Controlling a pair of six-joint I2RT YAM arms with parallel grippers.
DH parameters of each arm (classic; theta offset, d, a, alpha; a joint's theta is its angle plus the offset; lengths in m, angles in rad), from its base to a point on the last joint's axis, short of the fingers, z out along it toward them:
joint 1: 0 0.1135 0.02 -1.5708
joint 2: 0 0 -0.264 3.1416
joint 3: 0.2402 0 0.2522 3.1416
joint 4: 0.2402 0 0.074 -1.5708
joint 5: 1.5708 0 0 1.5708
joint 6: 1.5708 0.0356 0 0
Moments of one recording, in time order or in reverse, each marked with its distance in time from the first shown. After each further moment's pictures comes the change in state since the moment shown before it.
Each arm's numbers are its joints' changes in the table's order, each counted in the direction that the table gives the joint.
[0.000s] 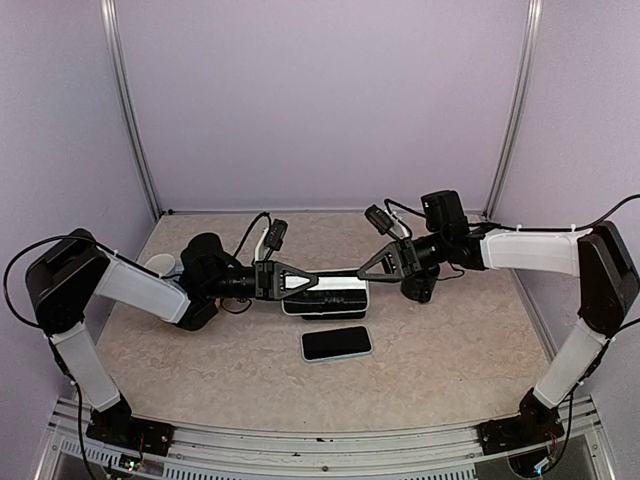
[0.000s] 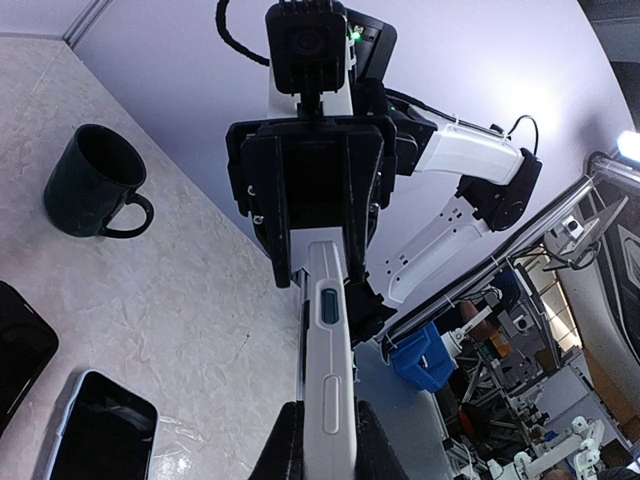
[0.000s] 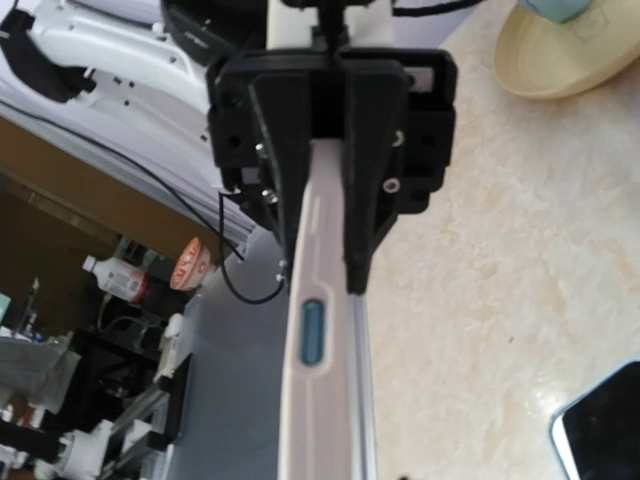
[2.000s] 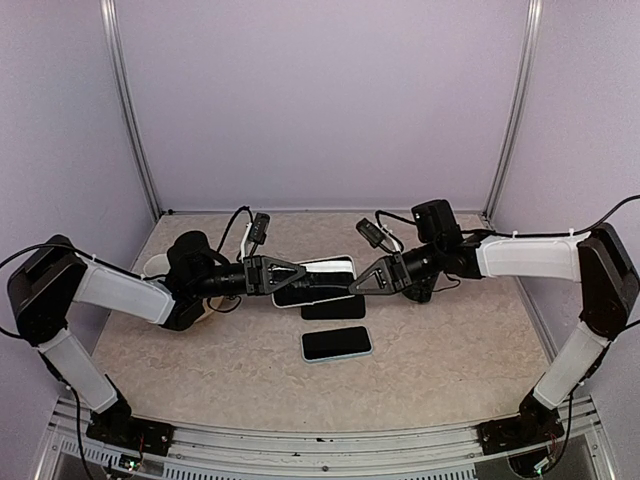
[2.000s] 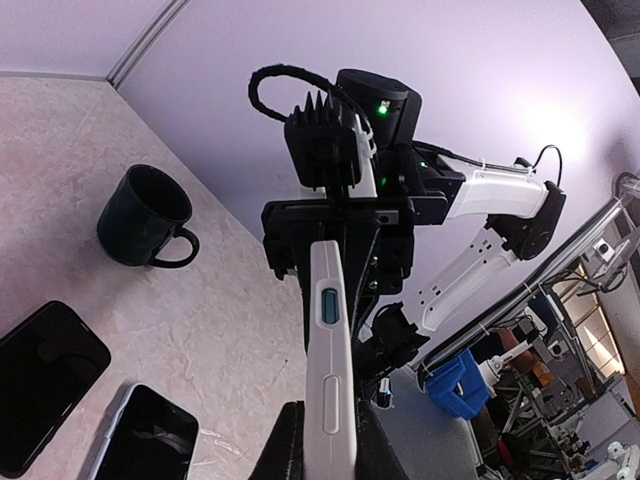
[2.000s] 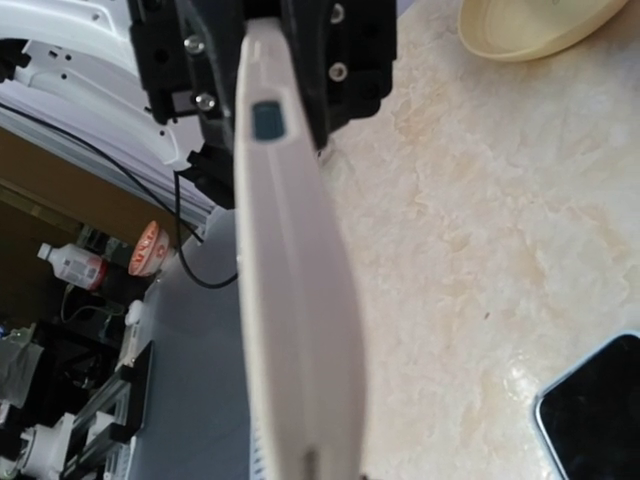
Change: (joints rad) left arm 0.029 -0.114 -0.062 0.078 -0.108 0.077; right arm 0.068 -0.012 -0.040 0.019 0.114 -0.034
